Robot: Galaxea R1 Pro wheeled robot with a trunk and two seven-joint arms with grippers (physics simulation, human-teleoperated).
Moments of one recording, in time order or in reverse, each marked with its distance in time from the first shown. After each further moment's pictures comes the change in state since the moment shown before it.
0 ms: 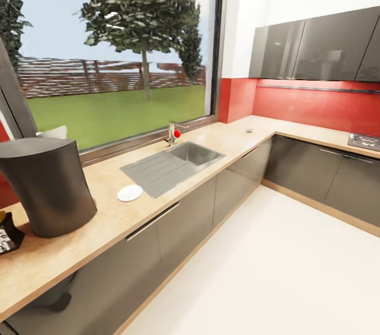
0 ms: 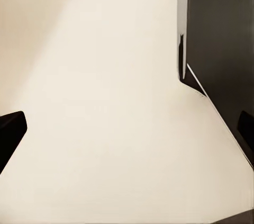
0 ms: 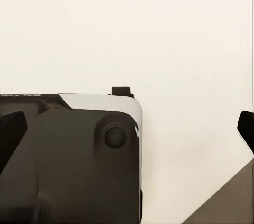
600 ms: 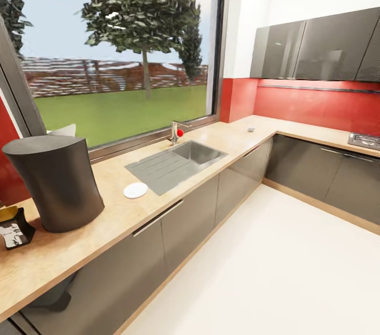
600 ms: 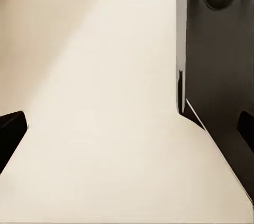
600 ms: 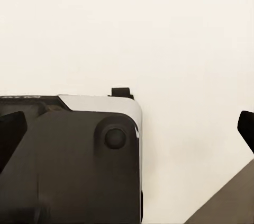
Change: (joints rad) left arm 0.001 0.011 0.001 -0.004 0.000 -0.123 -0.011; right arm 0.000 0.002 -0.001 -0.006 -0.005 0.003 -0.004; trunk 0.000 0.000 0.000
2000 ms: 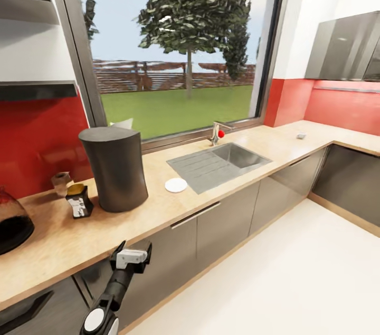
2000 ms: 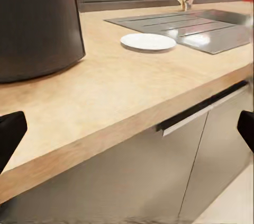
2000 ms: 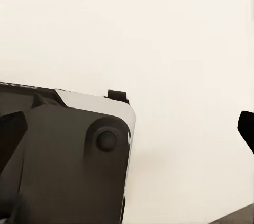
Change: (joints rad) left arm -0.185 -0.068 0.002 -1.119 0.014 -0.128 -0.240; right arm 0.000 -0.002 0.154 -0.004 -0.002 -0.005 0.005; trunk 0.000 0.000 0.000
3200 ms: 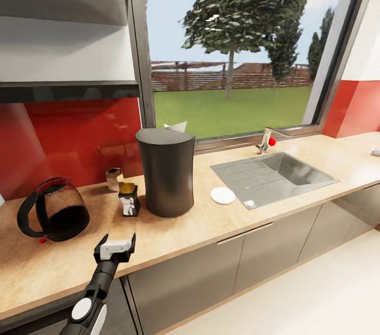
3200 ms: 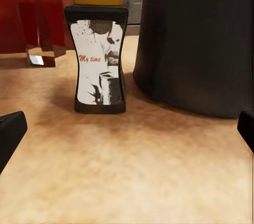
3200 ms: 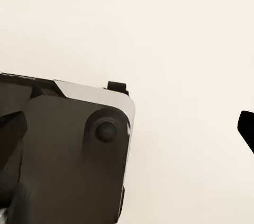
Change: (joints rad) left arm -0.039 0.011 0.132 -0.005 -0.005 0.004 0.001; right arm 0.000 0.000 0.002 -0.001 0.002 0.036 0.000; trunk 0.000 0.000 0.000
